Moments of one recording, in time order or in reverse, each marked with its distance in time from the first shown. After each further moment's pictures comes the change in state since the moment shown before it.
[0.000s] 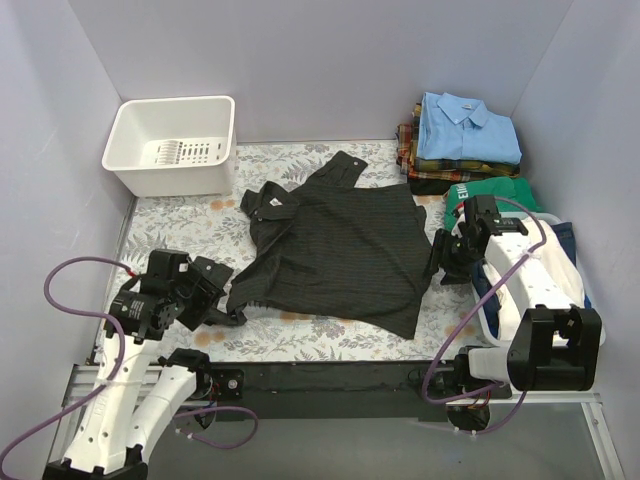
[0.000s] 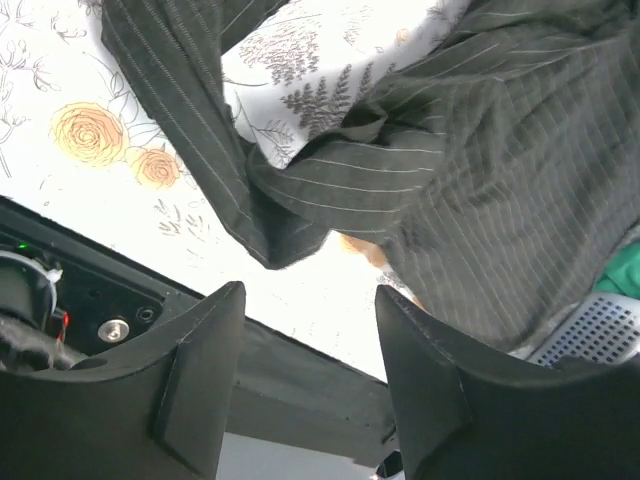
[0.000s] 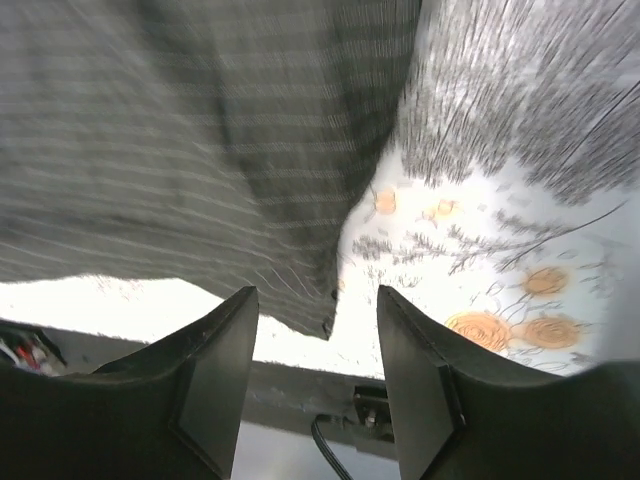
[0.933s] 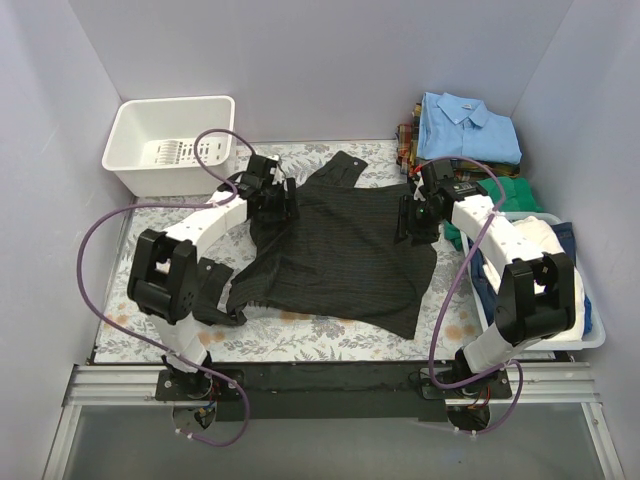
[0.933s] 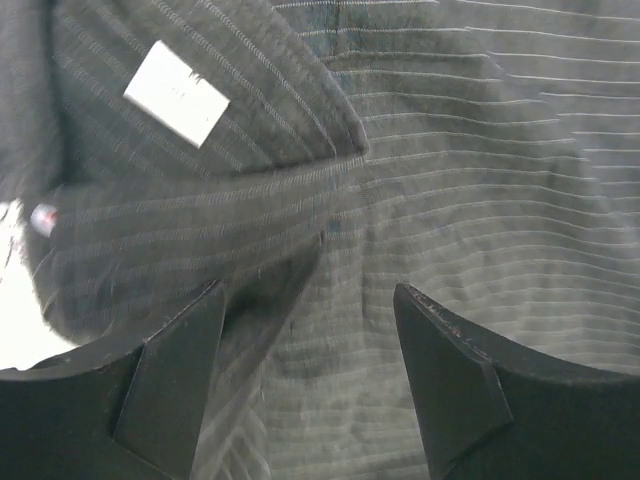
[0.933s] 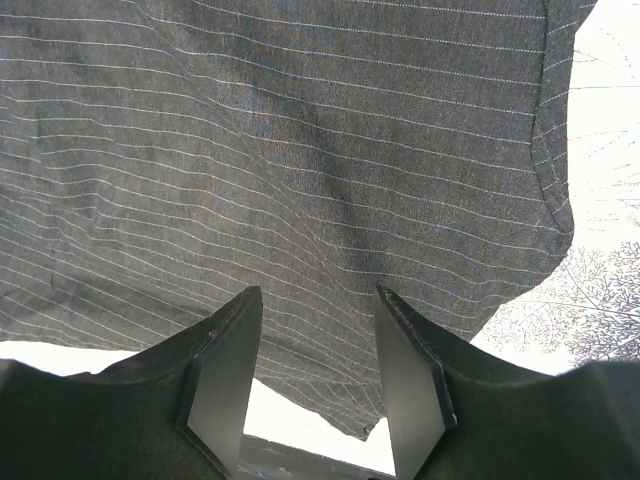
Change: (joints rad) left arm -0.175 1.110 0.471 0.785 0.101 0.663; right arm 0.229 0.282 0.333 0.126 0.087 0.015
